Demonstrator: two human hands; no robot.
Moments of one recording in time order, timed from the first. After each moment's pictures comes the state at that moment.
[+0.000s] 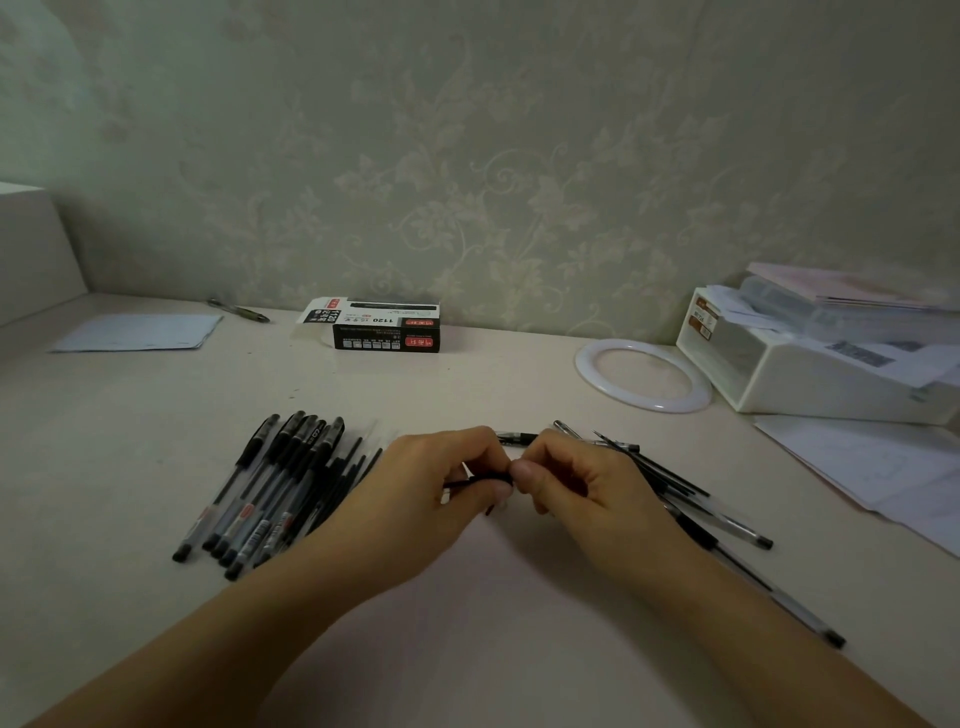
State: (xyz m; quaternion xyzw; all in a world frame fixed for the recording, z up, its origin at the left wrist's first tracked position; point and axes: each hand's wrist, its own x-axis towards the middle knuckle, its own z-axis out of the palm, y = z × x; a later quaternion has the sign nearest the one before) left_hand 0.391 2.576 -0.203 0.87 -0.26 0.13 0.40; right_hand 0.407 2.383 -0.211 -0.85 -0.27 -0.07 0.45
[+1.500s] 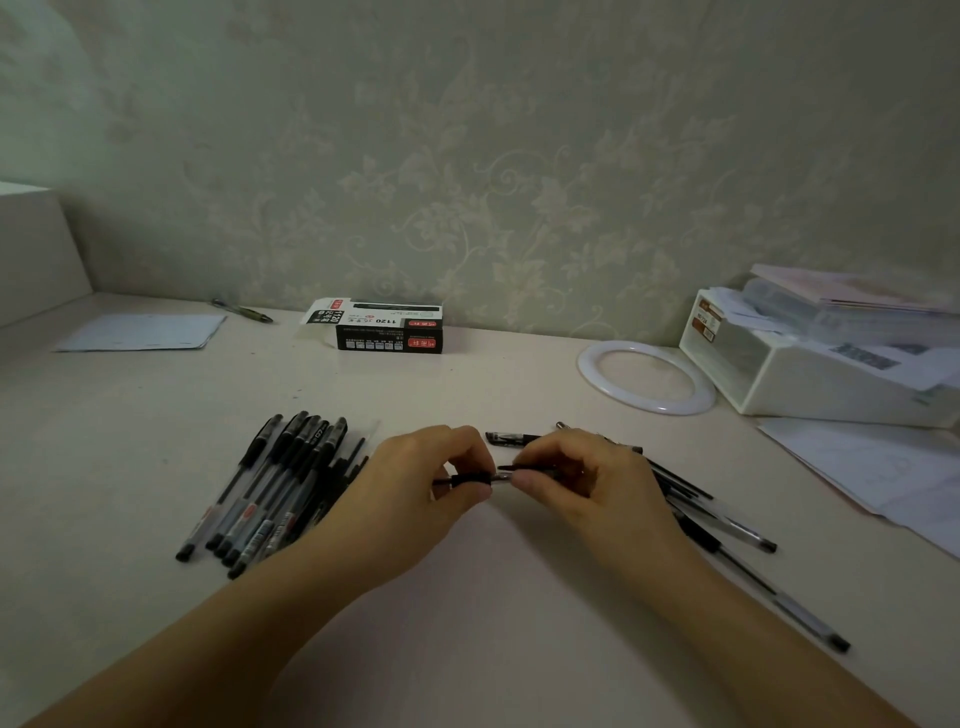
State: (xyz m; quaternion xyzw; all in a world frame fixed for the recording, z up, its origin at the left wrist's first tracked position) left_hand 0.398 2.583 -0.210 0.90 -0.20 0.13 0.36; right_hand 0.411 2.384 -0.218 -0.83 -0.21 -0.11 0.50
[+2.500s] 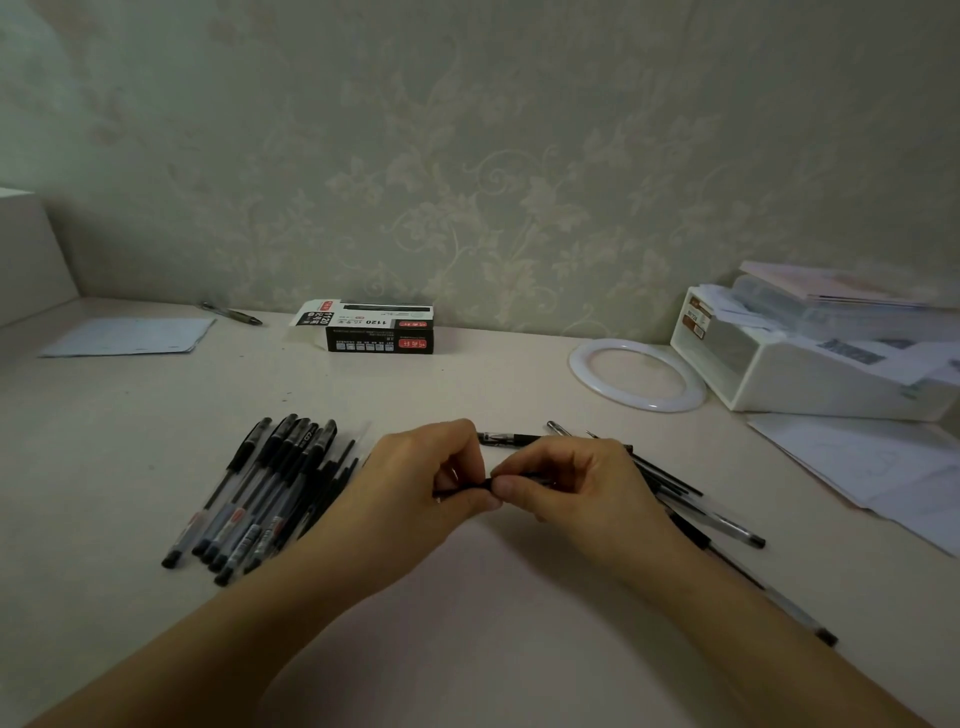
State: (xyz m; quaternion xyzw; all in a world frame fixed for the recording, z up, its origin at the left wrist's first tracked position) left_hand 0.396 2.577 -0.208 0.88 -0.22 0.14 0.40; right_hand 0.407 2.386 -0.208 -0.79 -0.20 0.00 0.58
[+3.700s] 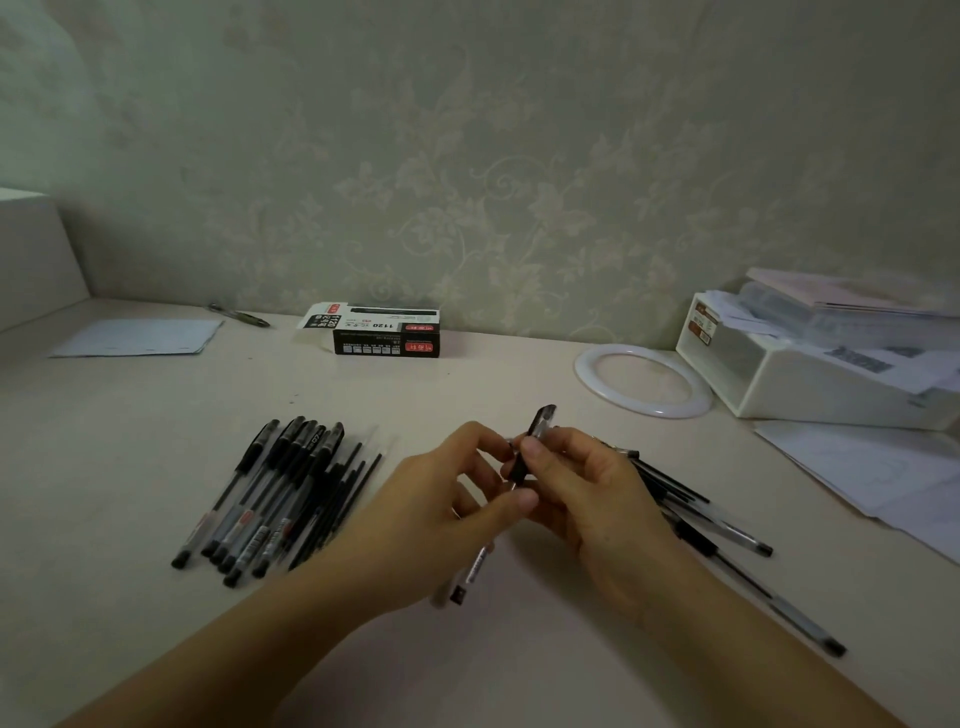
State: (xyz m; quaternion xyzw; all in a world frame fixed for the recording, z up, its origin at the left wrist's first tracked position) left_hand 0.387 2.566 -0.208 0.85 -0.19 0.03 0.49; right_hand 0.404 2.399 -0.211 -0.63 -0.07 0.06 0.77
